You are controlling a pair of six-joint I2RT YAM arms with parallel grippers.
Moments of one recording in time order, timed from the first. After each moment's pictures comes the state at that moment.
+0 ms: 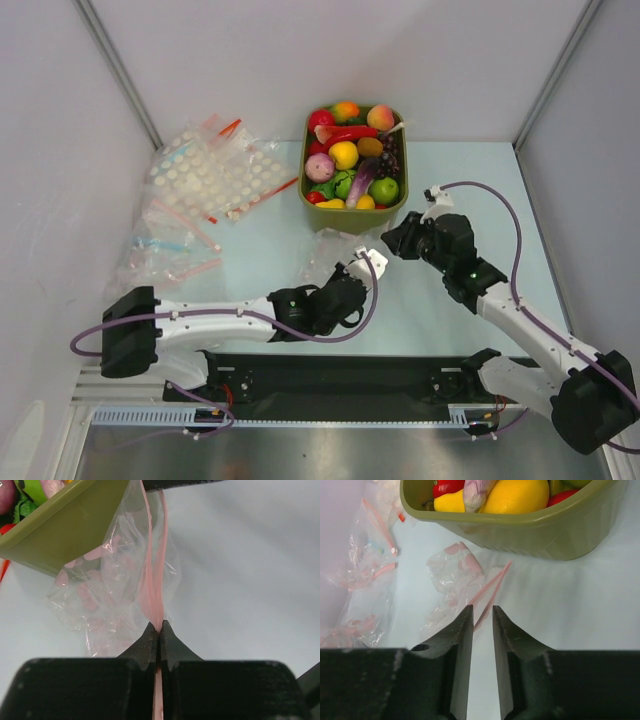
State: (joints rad) left arm -1.31 1.41 0.94 -0.07 -0.68 -0.13; right arm 0.49 1.02 0.69 0.01 -0.09 0.55
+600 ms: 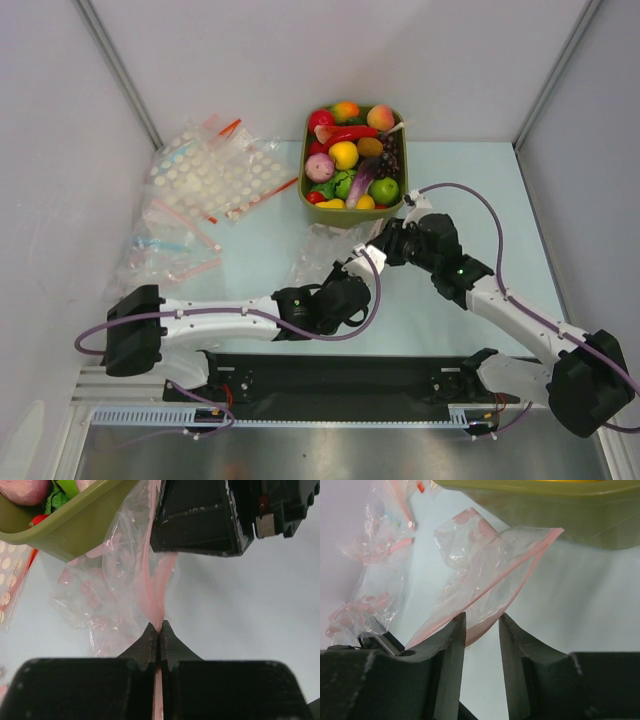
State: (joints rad) left arm -1.32 1.44 0.97 -0.12 -0.79 -0.15; right arm 0.55 1.11 0.70 0.03 -0.19 0.57
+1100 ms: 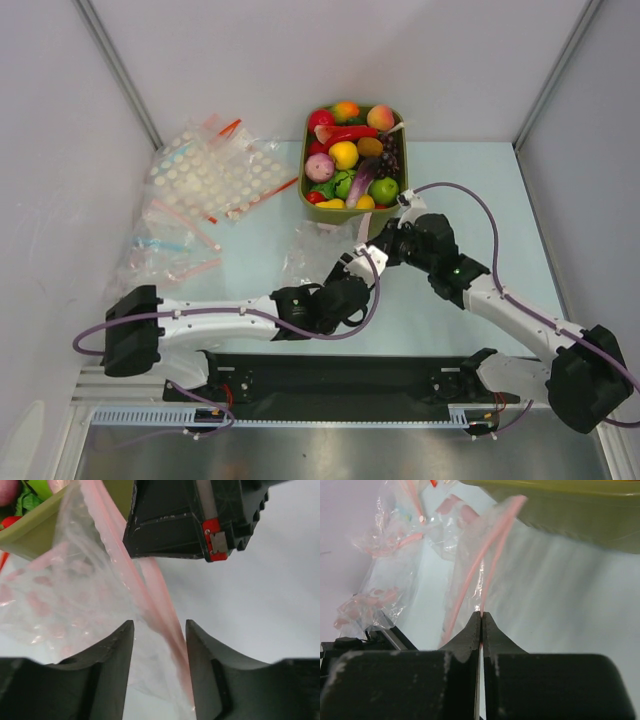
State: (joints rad) left arm -1.32 1.43 0.98 -0.12 -0.73 -0.18; right arm 0.58 1.14 0.71 0.06 -0.21 0.58
